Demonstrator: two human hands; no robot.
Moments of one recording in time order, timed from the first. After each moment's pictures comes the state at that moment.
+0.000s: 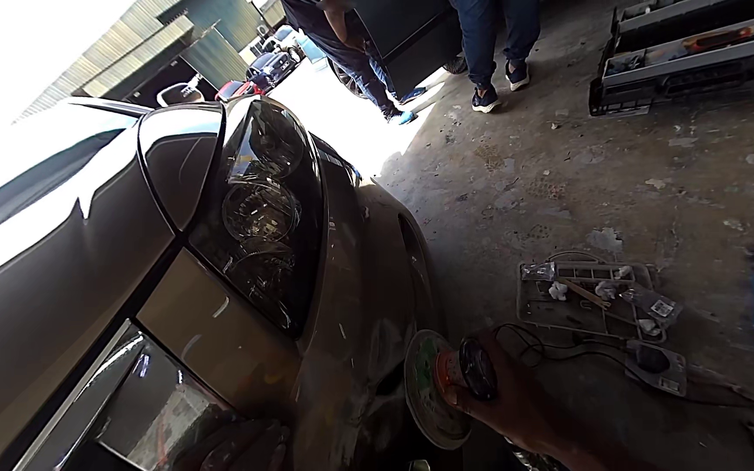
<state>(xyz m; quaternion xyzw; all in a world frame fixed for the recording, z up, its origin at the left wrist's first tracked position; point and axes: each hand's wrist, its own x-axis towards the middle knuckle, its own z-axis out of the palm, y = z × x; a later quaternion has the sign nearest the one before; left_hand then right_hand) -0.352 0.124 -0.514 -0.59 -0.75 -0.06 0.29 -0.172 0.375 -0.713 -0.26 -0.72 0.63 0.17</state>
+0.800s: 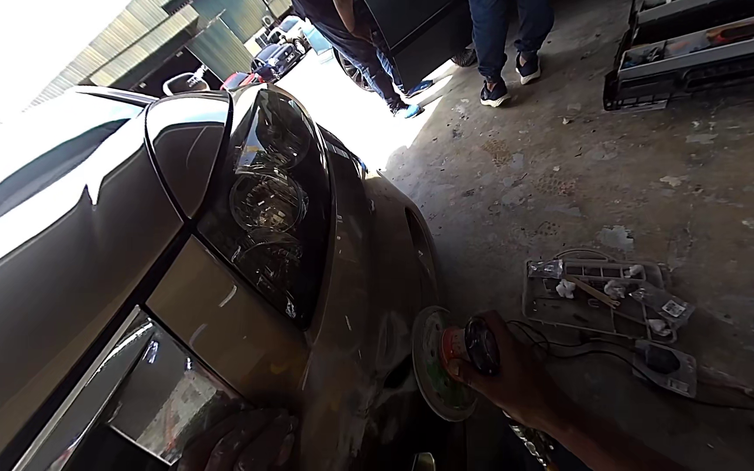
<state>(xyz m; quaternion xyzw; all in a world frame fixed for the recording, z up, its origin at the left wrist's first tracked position) -0.353 0.123 -0.514 -0.59 -0.75 -0.06 0.29 -0.186 0.382 -0.709 -0.32 -0.73 0.58 0.18</state>
